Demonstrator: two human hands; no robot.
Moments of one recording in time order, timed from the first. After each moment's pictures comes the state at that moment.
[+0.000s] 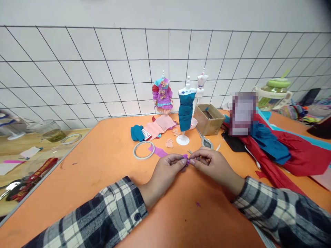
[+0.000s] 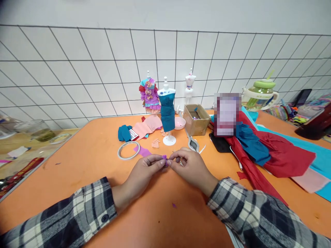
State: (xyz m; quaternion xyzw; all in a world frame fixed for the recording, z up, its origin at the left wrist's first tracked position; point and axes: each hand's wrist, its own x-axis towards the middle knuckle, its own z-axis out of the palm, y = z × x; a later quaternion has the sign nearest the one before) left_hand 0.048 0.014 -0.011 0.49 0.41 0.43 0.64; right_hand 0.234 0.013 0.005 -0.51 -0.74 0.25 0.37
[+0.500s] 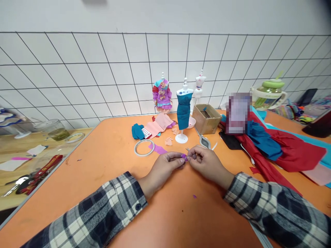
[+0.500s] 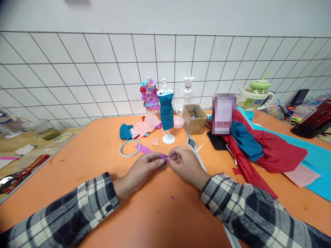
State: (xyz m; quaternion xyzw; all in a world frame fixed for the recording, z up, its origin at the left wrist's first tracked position) left_hand 0.045 0.012 -0.010 0.46 0.38 0.41 0.69; right_hand 0.227 0.011 -0.003 -0.51 -0.76 0.20 0.36
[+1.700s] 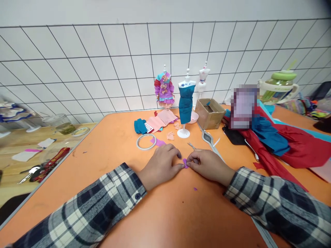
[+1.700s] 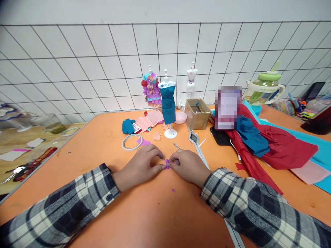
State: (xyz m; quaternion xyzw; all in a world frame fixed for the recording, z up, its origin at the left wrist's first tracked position) left_hand 0.025 0.007 -0.001 0.84 0.43 0.27 0.21; right_hand 0.232 0.002 -0.009 -0.51 -0.82 0.20 0.20
